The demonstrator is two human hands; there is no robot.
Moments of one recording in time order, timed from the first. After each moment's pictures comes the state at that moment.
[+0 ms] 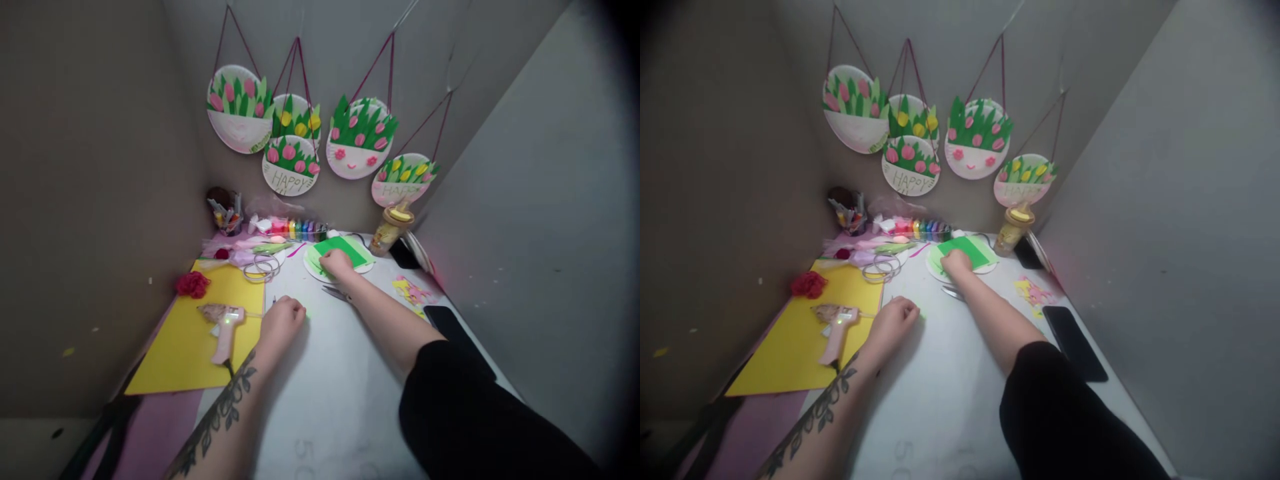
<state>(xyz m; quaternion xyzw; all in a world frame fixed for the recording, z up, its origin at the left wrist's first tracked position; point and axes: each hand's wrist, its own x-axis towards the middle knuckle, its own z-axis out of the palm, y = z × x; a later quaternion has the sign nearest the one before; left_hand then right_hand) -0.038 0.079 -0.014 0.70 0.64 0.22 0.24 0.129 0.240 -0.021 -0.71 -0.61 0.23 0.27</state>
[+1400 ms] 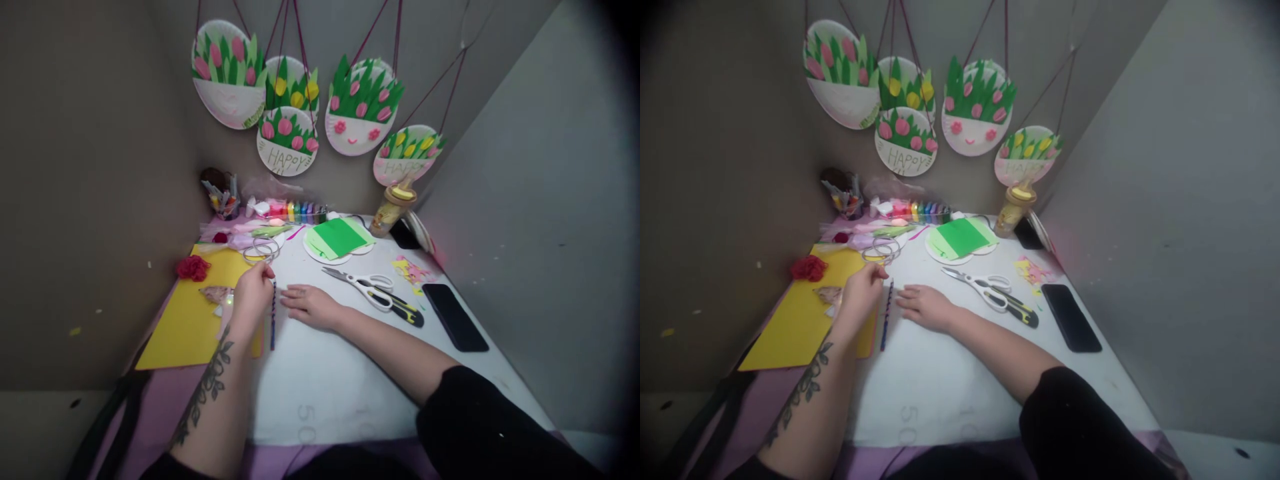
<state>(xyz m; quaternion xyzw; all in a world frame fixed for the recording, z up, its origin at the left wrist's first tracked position) -0.083 0.088 0.011 0.62 0.71 0.28 0.17 0.100 0.107 -0.062 -0.25 -0.93 0.19 0.17</state>
